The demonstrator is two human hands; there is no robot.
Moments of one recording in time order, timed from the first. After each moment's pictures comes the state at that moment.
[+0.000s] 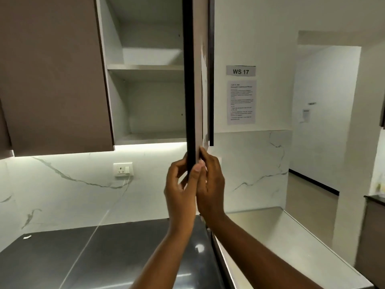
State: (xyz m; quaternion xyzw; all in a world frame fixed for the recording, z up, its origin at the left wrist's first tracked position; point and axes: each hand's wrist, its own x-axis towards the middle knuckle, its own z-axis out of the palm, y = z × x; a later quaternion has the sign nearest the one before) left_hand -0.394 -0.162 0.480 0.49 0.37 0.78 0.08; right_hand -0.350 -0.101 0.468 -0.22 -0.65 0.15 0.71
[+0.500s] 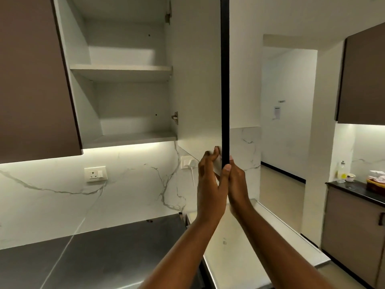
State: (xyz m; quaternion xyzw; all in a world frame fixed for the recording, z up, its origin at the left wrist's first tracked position) left_hand -0.279 -0.110 0.465 0.64 0.41 0.65 0.06; right_hand -0.216 -0.081 0.469 -0.30 -0.57 0.36 0.68
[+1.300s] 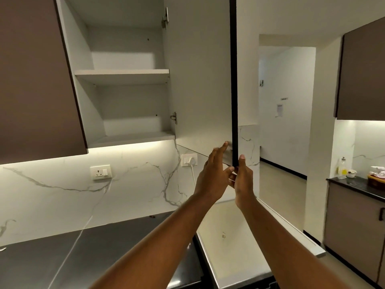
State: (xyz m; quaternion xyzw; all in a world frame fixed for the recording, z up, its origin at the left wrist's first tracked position) left_hand -0.261 -0.101 0.484 0.73 0.50 0.46 0.01; right_hand -0.172 -0.079 0.463 -0.34 -0.43 0.46 0.70
